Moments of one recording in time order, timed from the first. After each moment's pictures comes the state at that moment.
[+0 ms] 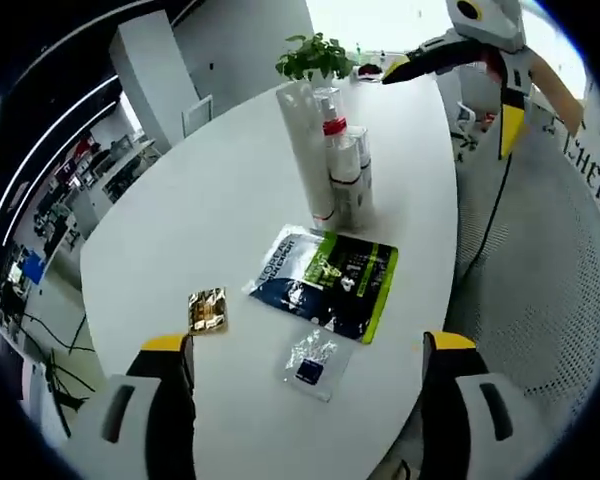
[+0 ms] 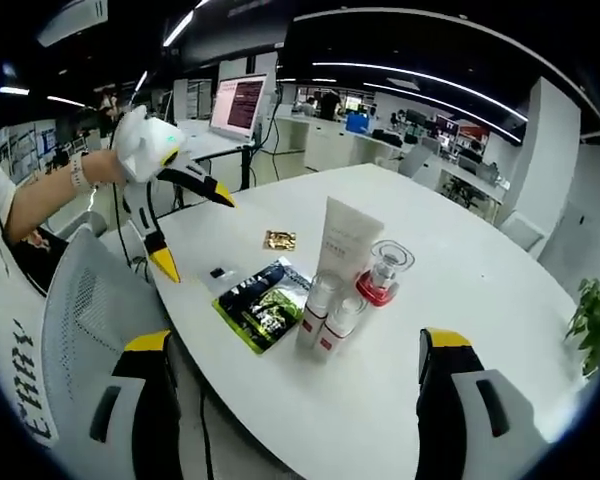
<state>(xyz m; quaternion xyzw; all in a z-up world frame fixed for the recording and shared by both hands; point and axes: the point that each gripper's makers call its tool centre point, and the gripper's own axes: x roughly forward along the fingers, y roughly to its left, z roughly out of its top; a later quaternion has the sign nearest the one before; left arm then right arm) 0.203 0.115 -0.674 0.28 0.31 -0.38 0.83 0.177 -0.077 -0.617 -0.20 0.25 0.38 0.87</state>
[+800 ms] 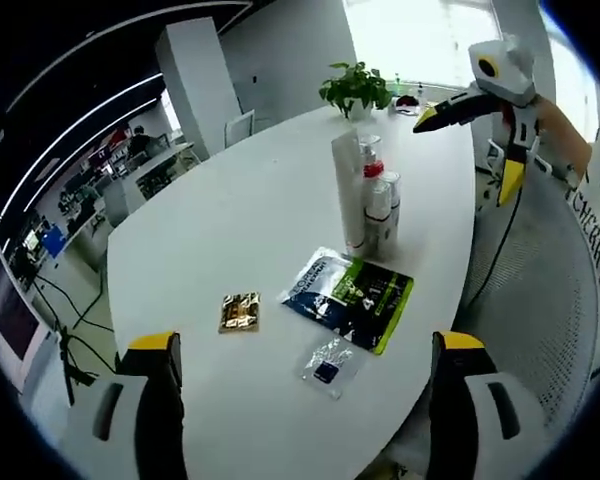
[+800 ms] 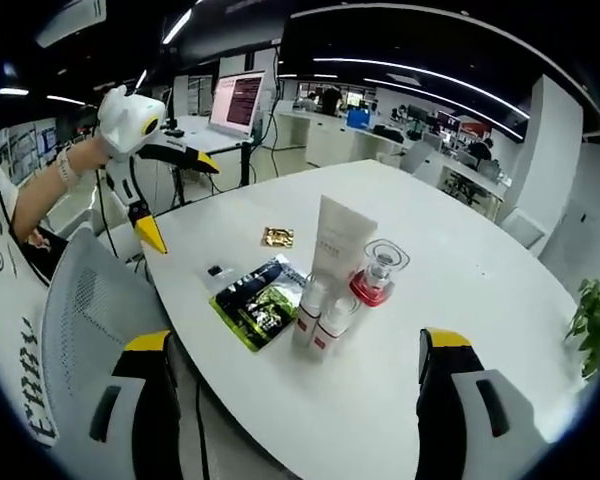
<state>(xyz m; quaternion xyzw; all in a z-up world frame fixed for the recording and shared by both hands) 0.204 0.128 -0.639 0.23 0.29 -0.33 0.87 0.185 -0.082 -0.616 -0.20 0.26 0.38 0.87</state>
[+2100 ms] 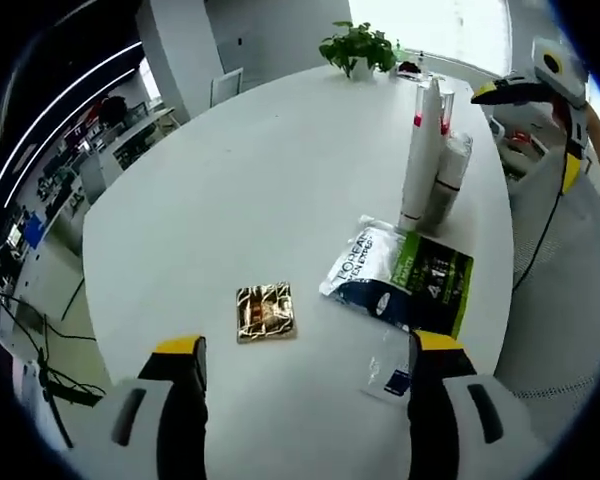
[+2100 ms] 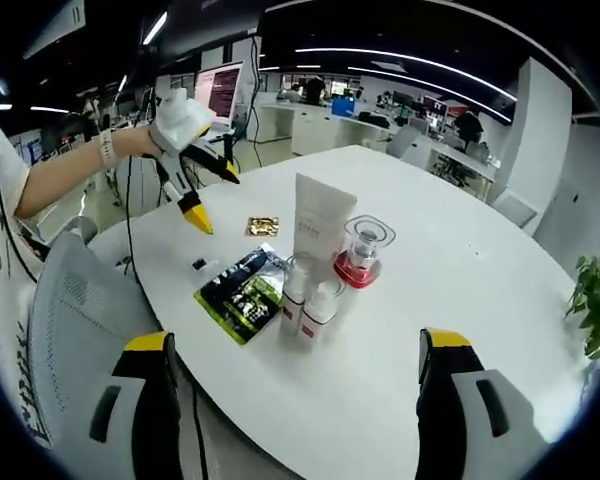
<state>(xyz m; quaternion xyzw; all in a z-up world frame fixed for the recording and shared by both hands) 0.299 0.143 -0.693 0.25 0.37 -0.35 0.82 0.195 -0.094 -0.633 -0.18 0.29 0.35 0.87</state>
